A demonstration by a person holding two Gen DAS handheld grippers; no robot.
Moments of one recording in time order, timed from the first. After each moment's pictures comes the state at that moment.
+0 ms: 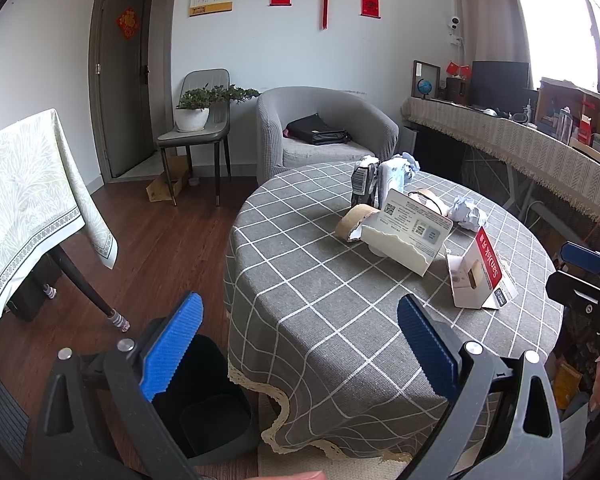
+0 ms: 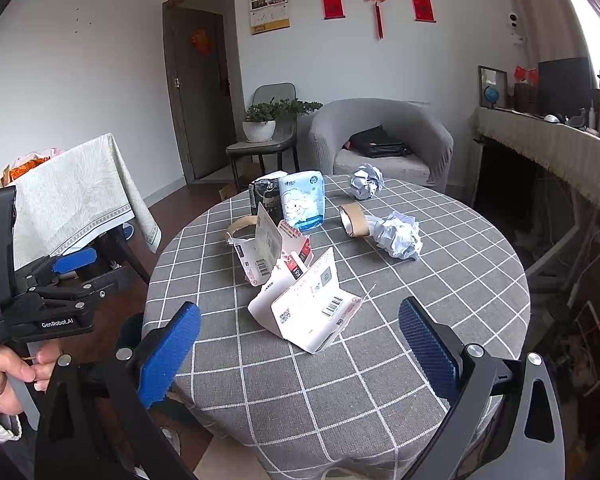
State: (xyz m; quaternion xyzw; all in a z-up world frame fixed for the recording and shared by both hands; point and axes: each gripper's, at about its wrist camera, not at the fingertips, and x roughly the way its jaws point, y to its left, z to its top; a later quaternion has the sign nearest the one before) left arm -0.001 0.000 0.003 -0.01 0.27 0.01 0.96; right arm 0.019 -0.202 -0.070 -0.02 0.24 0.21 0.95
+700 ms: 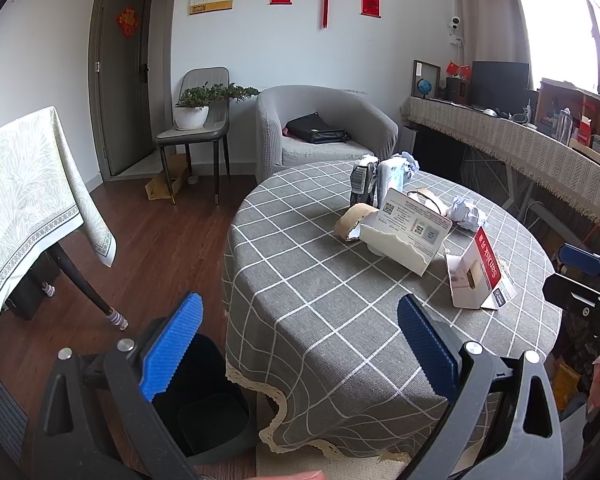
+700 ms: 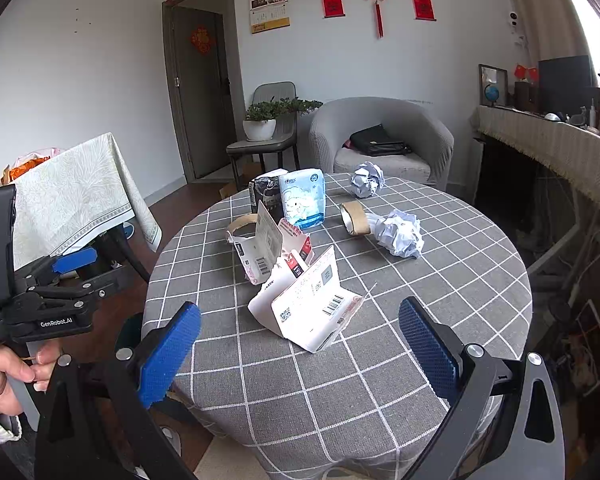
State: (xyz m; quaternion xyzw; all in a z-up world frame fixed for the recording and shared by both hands) left arm -0.001 0.000 0.003 -0.02 0.27 0.01 0.96; right arm 0.019 -0.202 -0.071 -0.02 0.24 0.21 0.95
